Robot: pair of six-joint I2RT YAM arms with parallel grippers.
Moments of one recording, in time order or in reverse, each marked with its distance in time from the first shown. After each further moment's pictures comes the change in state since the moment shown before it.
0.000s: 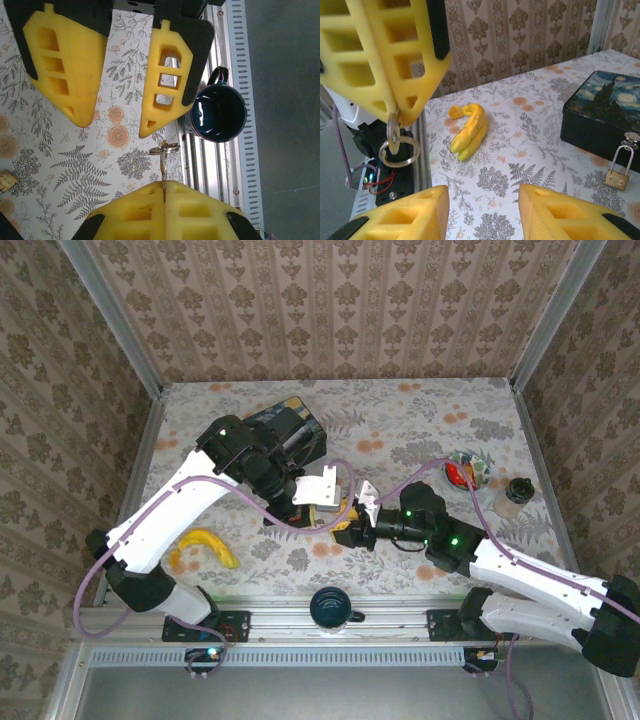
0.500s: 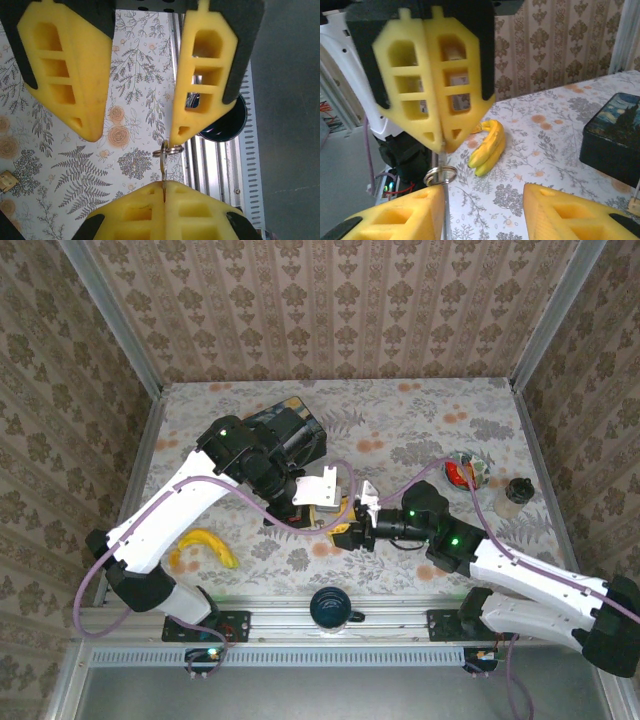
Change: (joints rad) left arm 0.000 0.000 0.000 0.000 -0.003 0.004; right arm 0.000 -0.007 0.000 0.062 -0.089 0.018
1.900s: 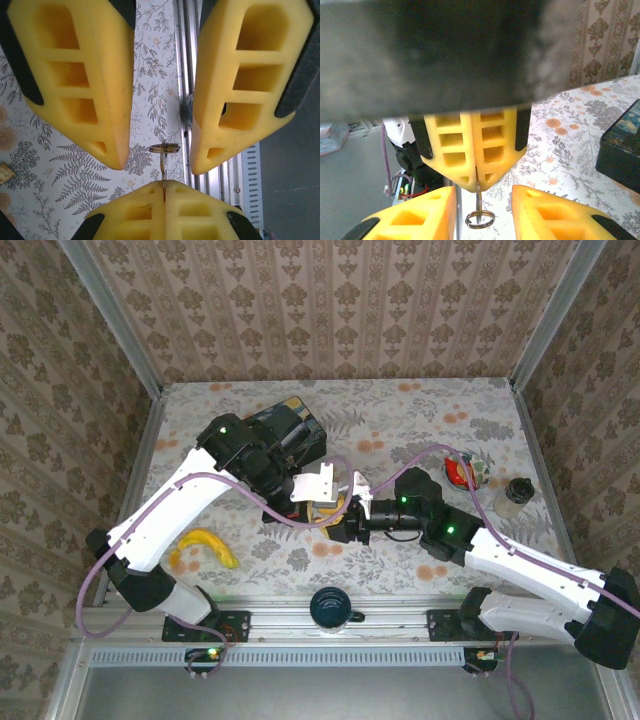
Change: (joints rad) left arm 0.041 0.000 -0.029 0.007 0.011 0.007; right arm -0.007 0.079 0.136 -0.101 -0.068 -0.003
